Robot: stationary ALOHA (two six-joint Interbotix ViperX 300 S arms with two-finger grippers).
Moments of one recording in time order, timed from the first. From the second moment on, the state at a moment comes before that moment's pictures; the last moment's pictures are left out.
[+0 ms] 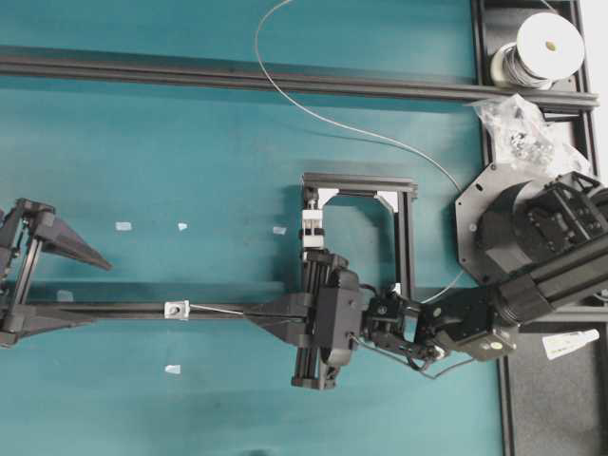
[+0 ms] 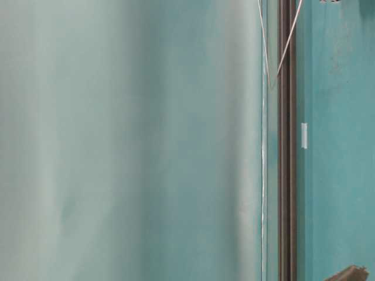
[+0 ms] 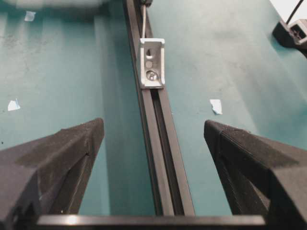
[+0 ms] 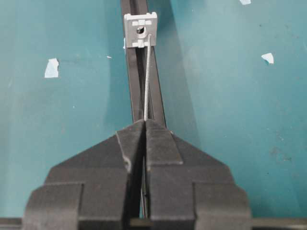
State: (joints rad) left arm -0.28 0.08 1.12 -0.08 -0.94 -0.13; right arm 0.59 0.13 0.89 1.09 -0.74 -0.40
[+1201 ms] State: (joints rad) left arm -0.28 0.08 1.12 -0.08 -0.91 -0.13; right arm 0.57 0.13 0.90 1.06 -0.73 -0.40
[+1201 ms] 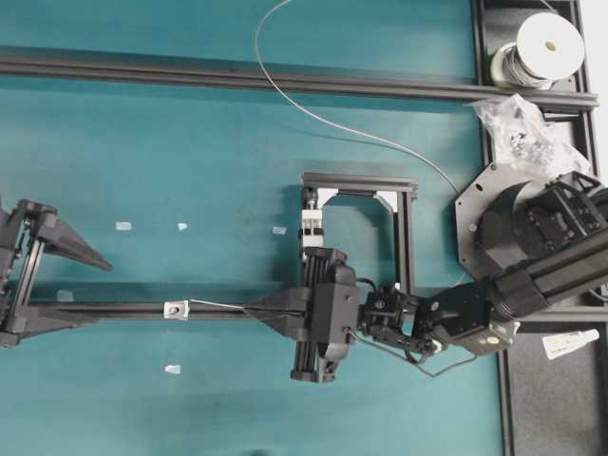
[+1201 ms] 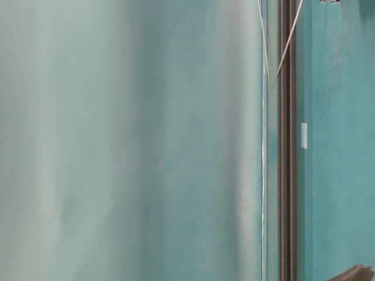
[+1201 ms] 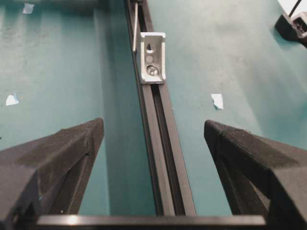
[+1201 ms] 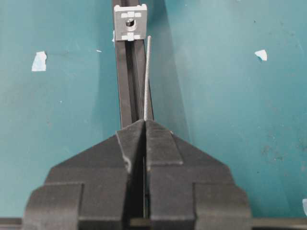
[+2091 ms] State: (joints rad) left arm -0.28 0.08 1.12 -0.08 -0.91 -0.13; right arm 0.58 0.12 0.90 1.01 -0.73 -0.40
